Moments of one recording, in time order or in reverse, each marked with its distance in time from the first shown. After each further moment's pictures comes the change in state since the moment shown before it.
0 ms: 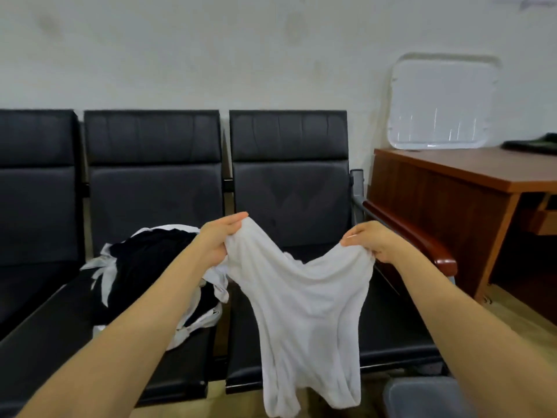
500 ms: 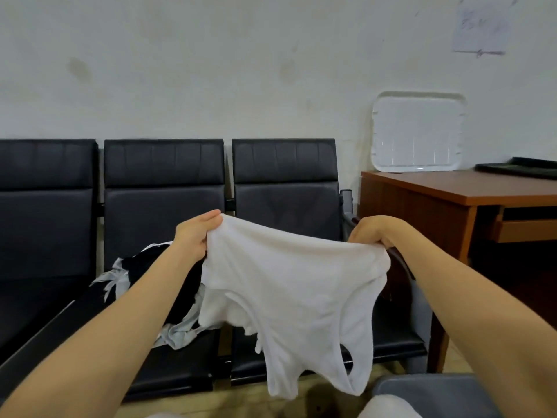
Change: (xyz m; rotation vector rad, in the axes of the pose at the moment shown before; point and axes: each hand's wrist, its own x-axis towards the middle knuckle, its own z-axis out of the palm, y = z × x) left_hand -0.073 0.047 -0.014 -0.112 0.228 0.128; right_hand -0.079 -0.045 -0.041 -0.691 -0.127 -0.020
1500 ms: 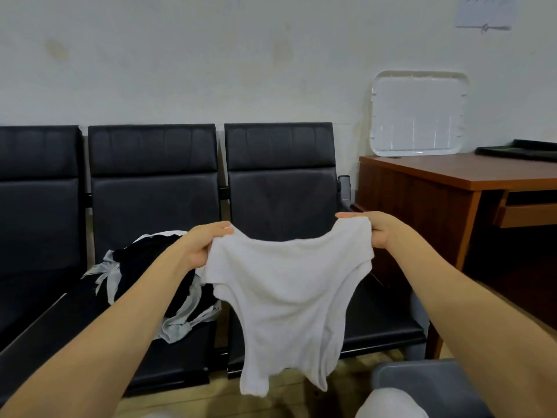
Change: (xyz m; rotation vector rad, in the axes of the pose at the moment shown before) left_hand 0.042 -0.041 -0.007 0.190 -0.406 -0.265; right_hand 0.028 0.012 0.022 1.307 -0.066 0.103
